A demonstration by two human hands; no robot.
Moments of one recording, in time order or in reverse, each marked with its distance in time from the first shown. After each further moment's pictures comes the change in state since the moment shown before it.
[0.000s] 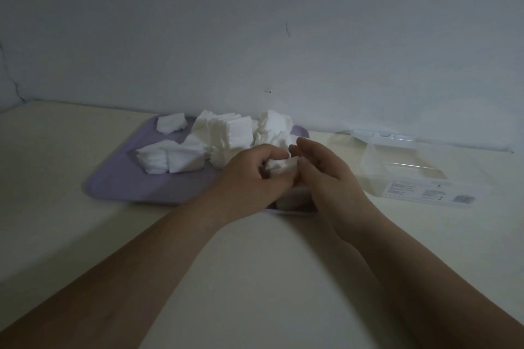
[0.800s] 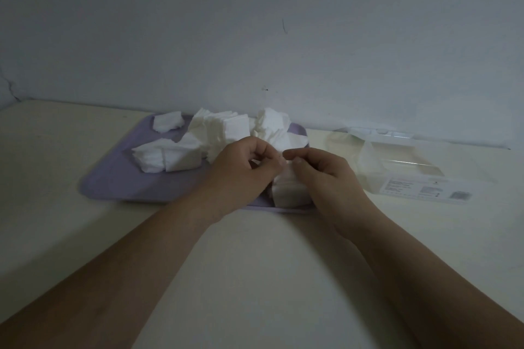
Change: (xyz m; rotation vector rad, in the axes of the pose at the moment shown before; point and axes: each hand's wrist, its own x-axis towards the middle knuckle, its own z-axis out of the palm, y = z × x) left_hand 0.005 0.004 -0.004 -0.022 0.131 -0.076; right_hand 0.003 0.001 -0.003 -0.044 0.042 -0.036
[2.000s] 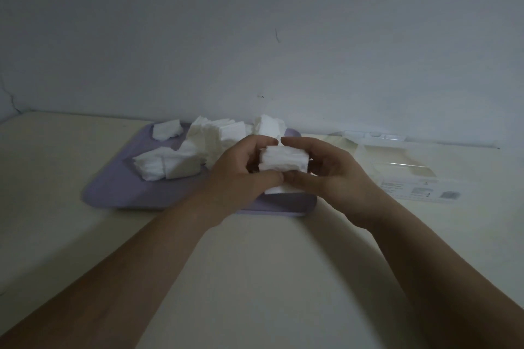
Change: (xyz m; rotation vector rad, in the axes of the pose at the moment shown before) left_hand -0.005 0.008 -0.006 -0.152 -0.154 0.009; right_hand 0.005 -0.009 -0.028 0.089 -0.218 -0.082
